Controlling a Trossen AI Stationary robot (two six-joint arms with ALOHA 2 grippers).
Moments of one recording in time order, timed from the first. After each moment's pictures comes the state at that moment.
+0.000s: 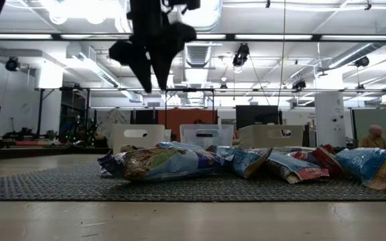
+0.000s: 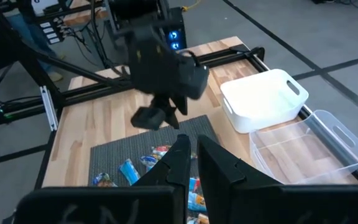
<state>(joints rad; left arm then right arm) 0.03 1.80 1.63 -1.20 -0.16 -0.87 0.00 0.98 1.30 -0.73 0.11 0.27</state>
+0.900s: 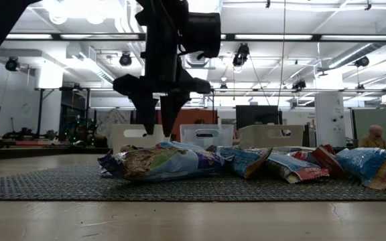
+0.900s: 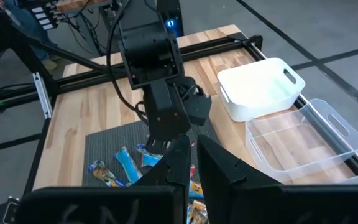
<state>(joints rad) 0.03 2.01 1.61 -1.12 -0.14 -1.02 0.00 0.98 1.30 -0.78 0.11 0.26</state>
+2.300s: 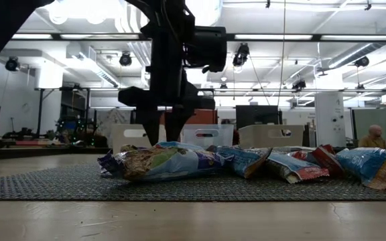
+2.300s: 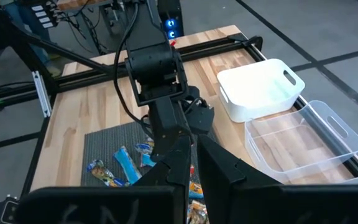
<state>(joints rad) 0.03 2.07 1.61 -1.07 -0.18 -1.00 0.00 0.98 1.30 -0.78 0.11 0.25</state>
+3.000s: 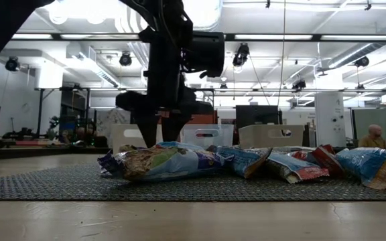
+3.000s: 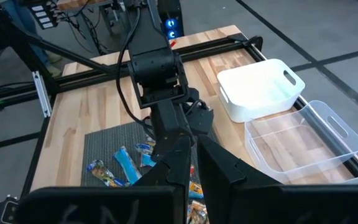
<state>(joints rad) 0.03 2.07 1.58 -1.04 -0.16 -0.99 0.00 0.98 1.30 -0.78 0.11 0.25</state>
